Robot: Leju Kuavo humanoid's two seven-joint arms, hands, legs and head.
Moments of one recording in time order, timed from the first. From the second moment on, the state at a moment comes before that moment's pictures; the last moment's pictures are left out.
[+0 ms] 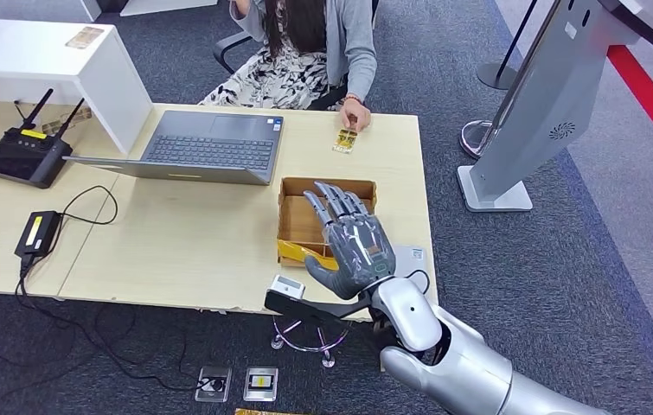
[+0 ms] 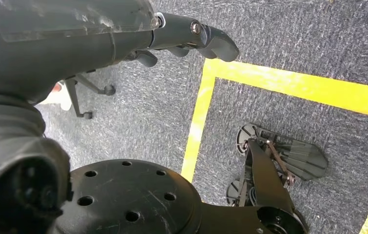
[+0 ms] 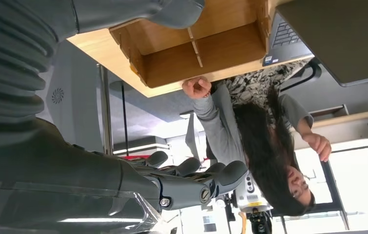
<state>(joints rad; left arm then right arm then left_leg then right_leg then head) -0.14 0.03 -1.22 -0.24 1.33 0.59 -0.02 -0.63 -0.17 1.08 -1.43 0.86 -0.20 0.37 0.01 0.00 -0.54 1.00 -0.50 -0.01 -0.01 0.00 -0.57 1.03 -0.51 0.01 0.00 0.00</state>
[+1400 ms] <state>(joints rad) -0.14 0.03 -1.22 -0.24 1.36 0.51 -0.05 -0.70 0.04 1.06 -0.85 0.93 -0.32 0.23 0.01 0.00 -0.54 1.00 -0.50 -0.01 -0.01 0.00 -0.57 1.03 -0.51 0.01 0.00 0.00</state>
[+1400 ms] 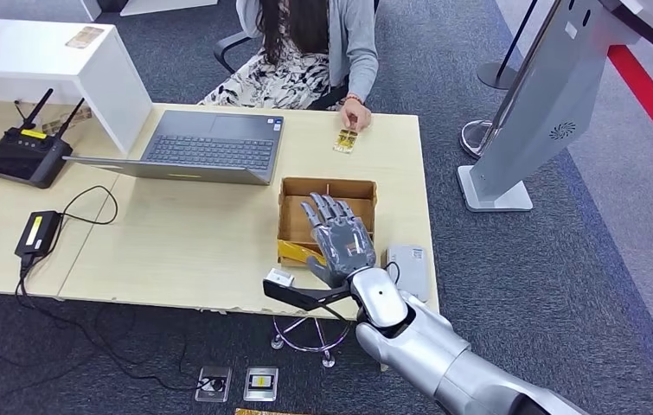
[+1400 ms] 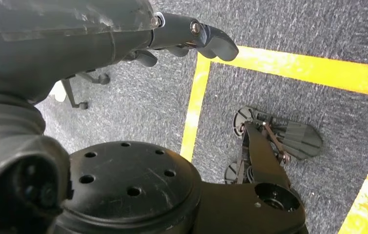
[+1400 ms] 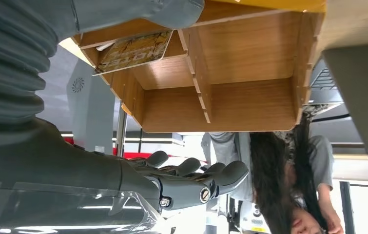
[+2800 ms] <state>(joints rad) -0.13 0.03 -1.21 -0.24 1.37 0.51 -0.06 -0.76 0.11 0.98 -0.52 0.86 -0.39 0.18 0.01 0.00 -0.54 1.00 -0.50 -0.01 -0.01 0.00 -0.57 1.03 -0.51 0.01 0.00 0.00</state>
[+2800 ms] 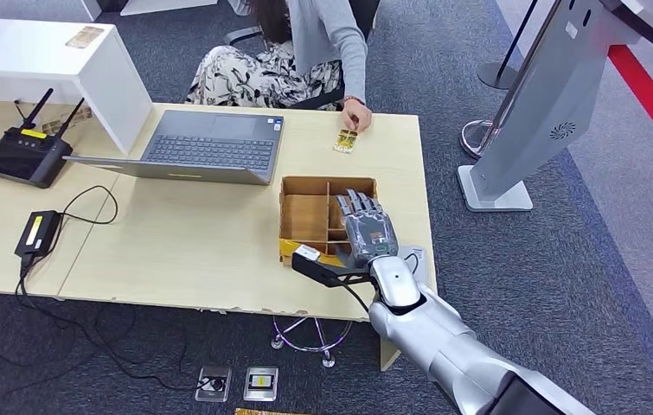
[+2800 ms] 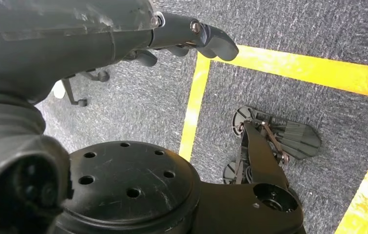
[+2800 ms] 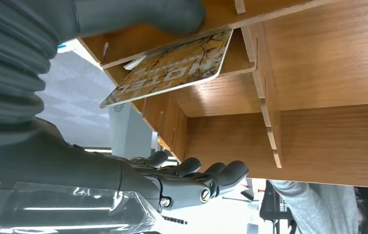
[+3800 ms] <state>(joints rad) -0.13 0.04 -1.21 -0.24 1.34 0.48 -0.08 -0.75 0.11 0.96 -0.53 0.84 -0.41 0.16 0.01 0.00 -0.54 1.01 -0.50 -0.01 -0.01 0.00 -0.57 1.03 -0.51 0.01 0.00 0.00</state>
